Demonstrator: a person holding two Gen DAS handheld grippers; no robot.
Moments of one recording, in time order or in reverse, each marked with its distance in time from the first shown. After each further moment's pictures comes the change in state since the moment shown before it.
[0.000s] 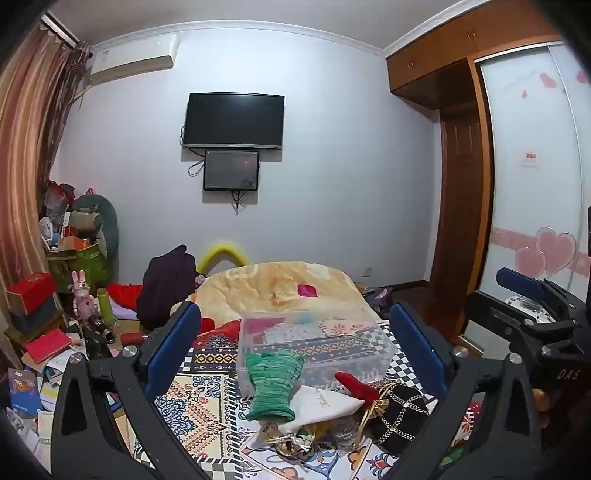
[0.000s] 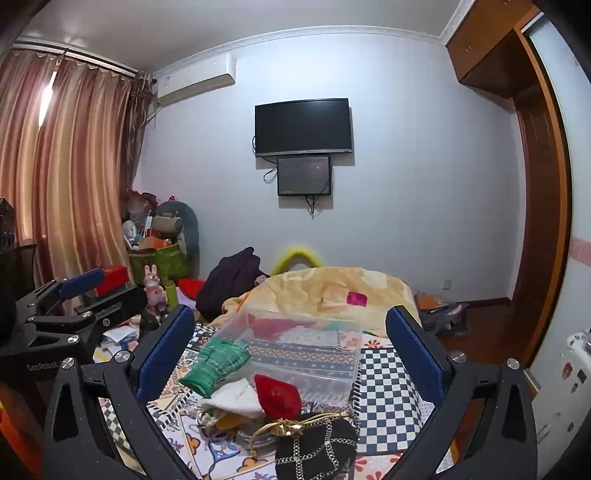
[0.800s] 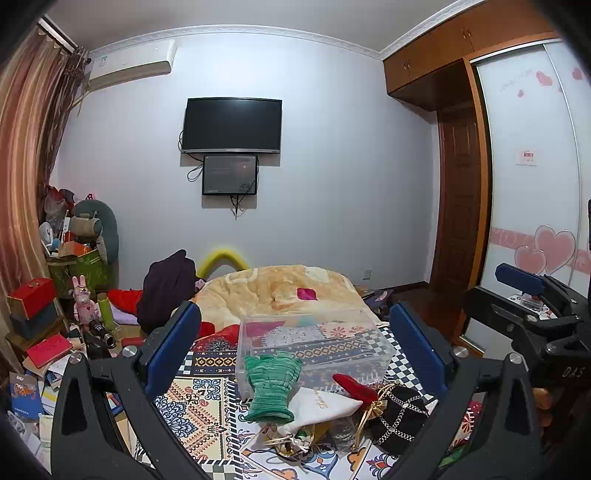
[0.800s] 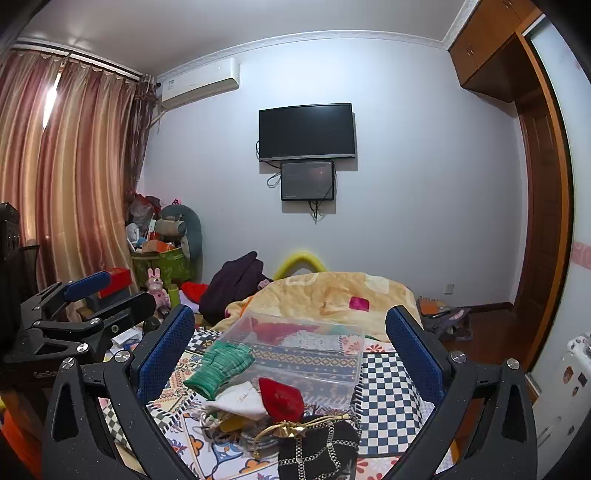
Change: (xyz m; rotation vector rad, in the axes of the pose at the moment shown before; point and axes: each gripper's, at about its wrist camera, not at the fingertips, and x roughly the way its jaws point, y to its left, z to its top) left arm -0.005 -0.004 -0.001 0.021 -0.016 -0.009; right arm -0.006 0.005 0.006 -0.001 -0.007 0.002
